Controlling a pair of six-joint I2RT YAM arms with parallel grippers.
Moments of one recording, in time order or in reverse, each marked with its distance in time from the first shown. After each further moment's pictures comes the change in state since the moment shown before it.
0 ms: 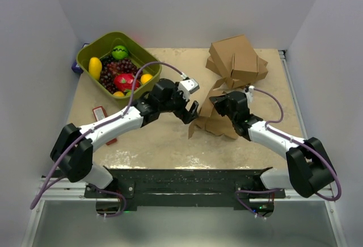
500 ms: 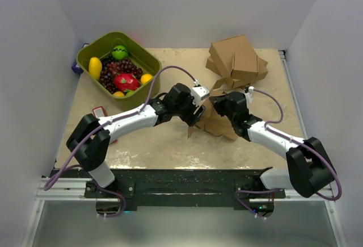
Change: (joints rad) left arm -0.082 0.176 0.108 -0.098 -0.148 0.016; right arm 0.014 0.001 0.000 0.002 0.026 0.023
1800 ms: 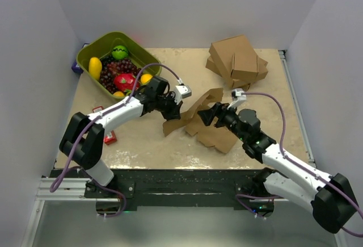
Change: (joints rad) left arm 0.240 -0.030 -0.053 -0.163 0.376 0.239; right arm 0.116 -0.401 -0.173 0.063 -0.248 -0.735
